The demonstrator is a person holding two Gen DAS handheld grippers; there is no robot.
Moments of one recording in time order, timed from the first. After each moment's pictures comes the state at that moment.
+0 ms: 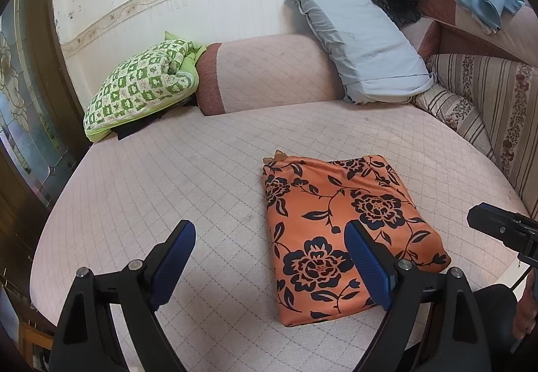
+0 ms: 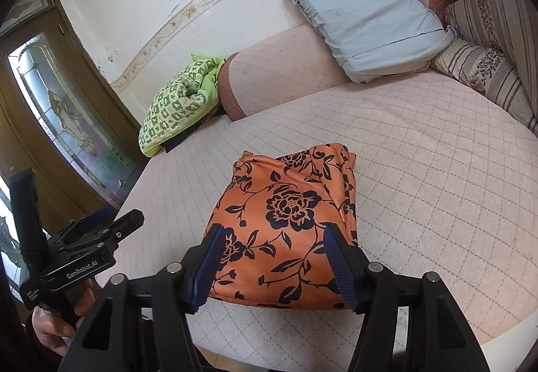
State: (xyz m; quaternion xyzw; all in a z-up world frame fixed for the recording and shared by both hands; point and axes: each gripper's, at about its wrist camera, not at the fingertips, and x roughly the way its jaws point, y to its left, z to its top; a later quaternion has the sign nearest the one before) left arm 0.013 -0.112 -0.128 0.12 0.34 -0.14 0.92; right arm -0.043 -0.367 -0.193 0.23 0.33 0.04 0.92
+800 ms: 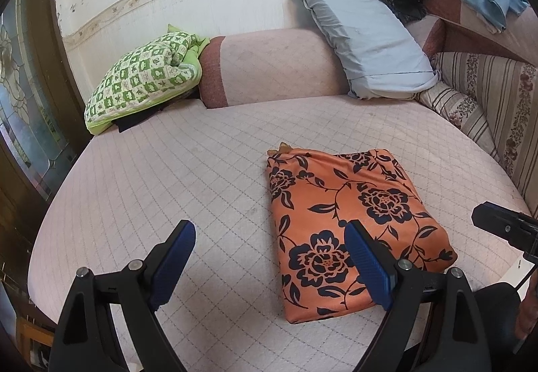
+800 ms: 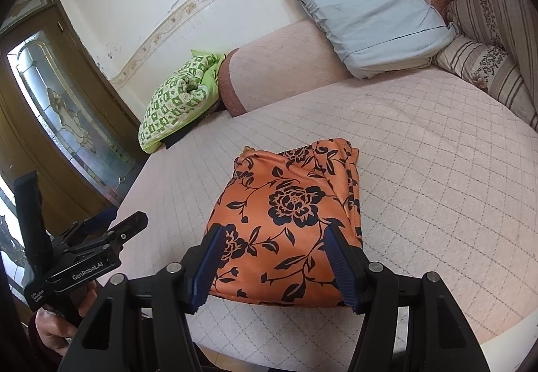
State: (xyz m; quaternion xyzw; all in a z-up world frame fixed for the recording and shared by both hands) left arm 0.018 -0.106 -0.140 0.11 0.35 -0.13 0.92; right arm -0.039 -0.360 -0.197 0.22 0.33 0.05 0.91
